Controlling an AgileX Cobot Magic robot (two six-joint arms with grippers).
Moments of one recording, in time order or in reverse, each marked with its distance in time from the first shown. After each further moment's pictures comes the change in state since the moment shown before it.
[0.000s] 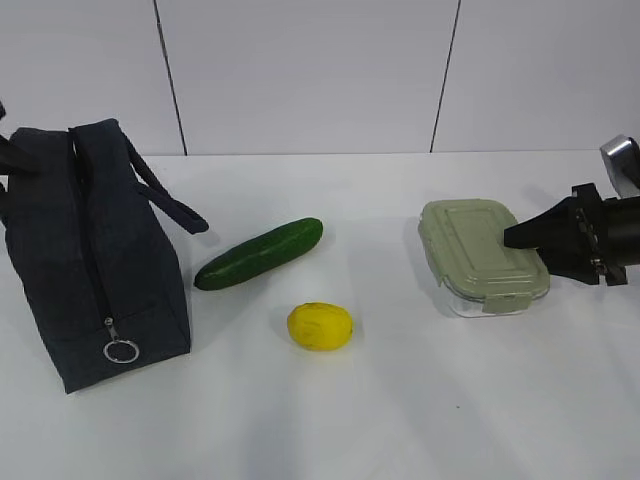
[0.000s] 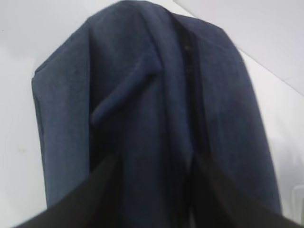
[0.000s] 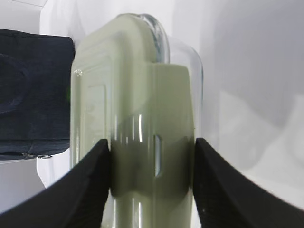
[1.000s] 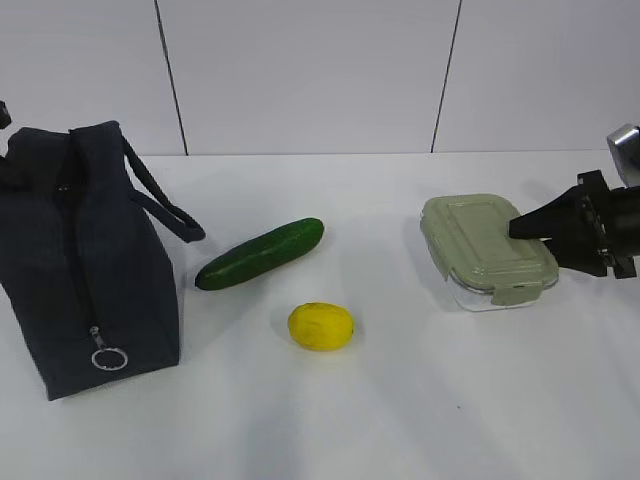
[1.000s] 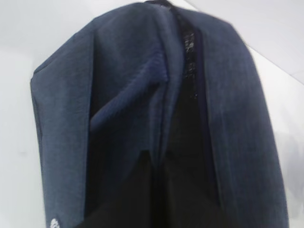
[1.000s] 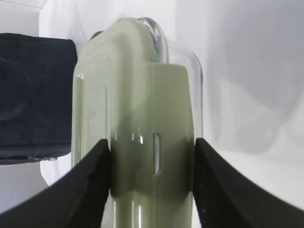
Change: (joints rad) left arm 0.000 0.025 0.000 -0.037 0.007 0.077; right arm -0.002 -0.045 0.000 -0.031 0.000 0.074
